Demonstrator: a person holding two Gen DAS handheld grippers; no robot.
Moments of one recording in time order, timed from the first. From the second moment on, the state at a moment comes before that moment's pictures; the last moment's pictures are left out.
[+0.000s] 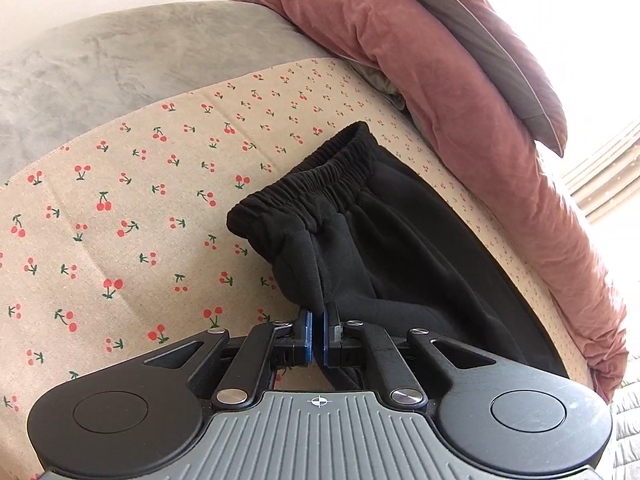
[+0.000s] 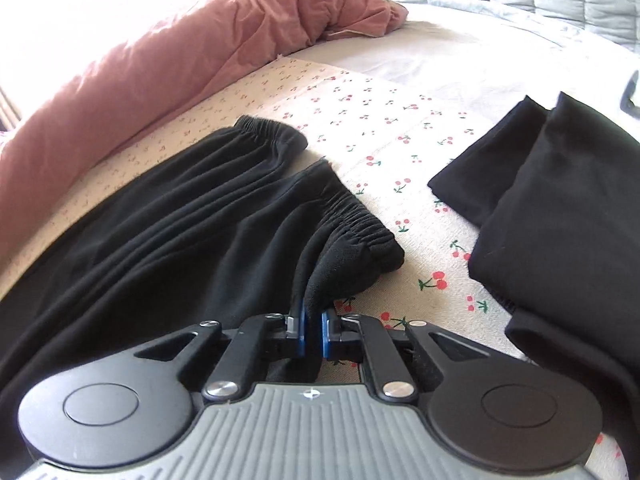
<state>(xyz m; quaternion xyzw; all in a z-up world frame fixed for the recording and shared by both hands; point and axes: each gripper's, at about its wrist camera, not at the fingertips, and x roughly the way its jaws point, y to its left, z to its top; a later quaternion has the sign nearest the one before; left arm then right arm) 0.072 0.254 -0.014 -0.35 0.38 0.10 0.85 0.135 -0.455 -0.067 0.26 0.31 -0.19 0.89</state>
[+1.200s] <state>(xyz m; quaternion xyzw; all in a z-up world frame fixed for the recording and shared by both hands) 0.069 0.286 -0.013 -0.29 0.40 0.15 0.86 0.135 -0.407 -0.024 0.15 0.33 -0.18 0.91</state>
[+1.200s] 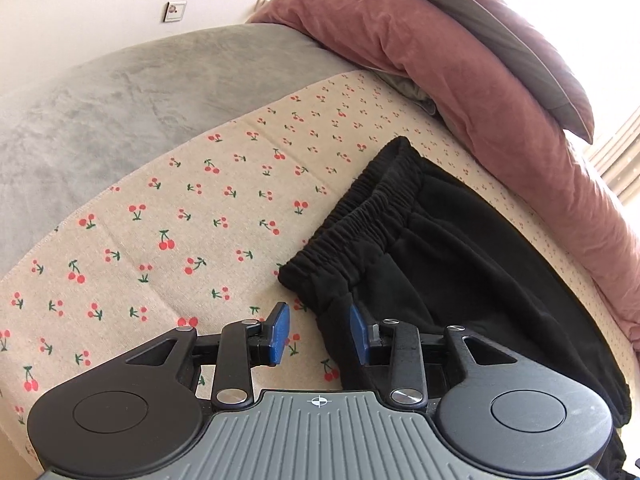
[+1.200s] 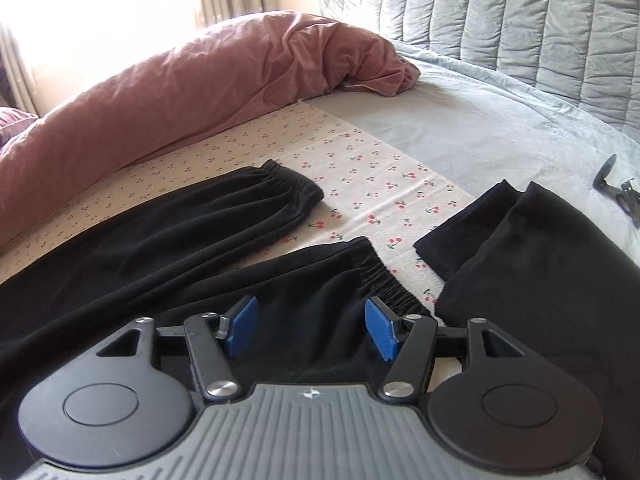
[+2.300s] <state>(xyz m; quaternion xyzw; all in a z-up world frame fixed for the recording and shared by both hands) 0.301 0.228 -0.059 -0.09 0.35 0.18 0.91 0.182 -0.331 -0.041 0.06 0.38 -0.12 0.91</state>
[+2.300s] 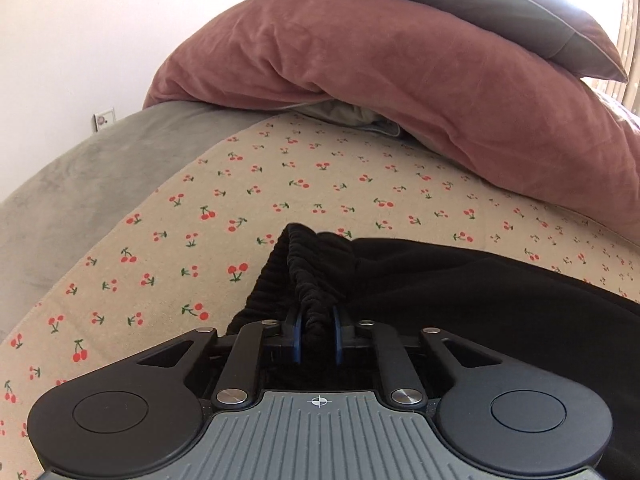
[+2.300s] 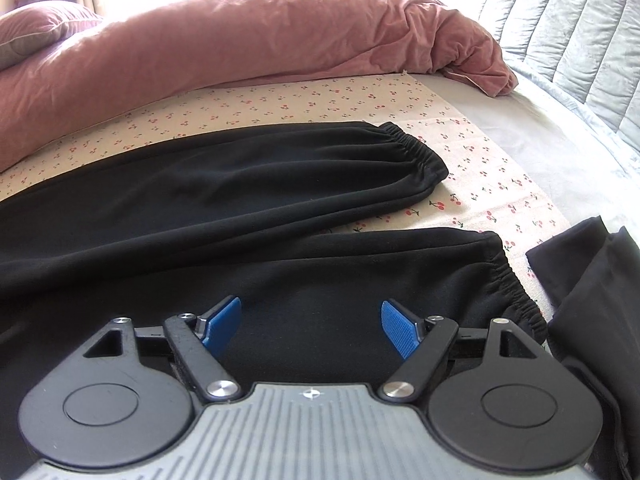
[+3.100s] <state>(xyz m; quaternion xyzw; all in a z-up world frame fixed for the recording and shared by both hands) 0.297 0.270 -0.067 -0.18 0.34 0.17 0.91 0.217 -0.386 -0.081 0.07 0.40 -0.19 0.89</state>
